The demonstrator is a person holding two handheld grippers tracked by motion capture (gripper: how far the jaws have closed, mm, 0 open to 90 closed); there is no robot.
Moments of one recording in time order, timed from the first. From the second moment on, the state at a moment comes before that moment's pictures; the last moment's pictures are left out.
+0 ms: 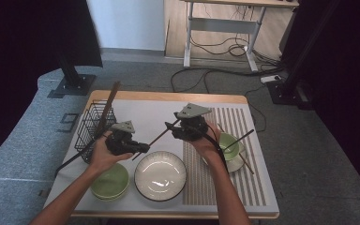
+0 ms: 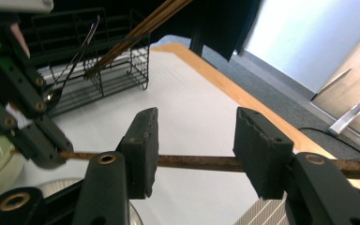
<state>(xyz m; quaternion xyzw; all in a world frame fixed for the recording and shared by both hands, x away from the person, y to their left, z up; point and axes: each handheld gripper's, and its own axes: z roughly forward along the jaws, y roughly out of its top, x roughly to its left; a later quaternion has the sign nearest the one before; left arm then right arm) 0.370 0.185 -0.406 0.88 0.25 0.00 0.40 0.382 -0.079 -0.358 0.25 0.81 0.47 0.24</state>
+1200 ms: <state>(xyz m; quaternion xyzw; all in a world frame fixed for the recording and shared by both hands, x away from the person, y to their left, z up) 0.375 0.188 -0.406 0.90 0.23 -0.02 0.36 0.383 -0.078 -0.385 0.15 0.89 0.33 0.27</state>
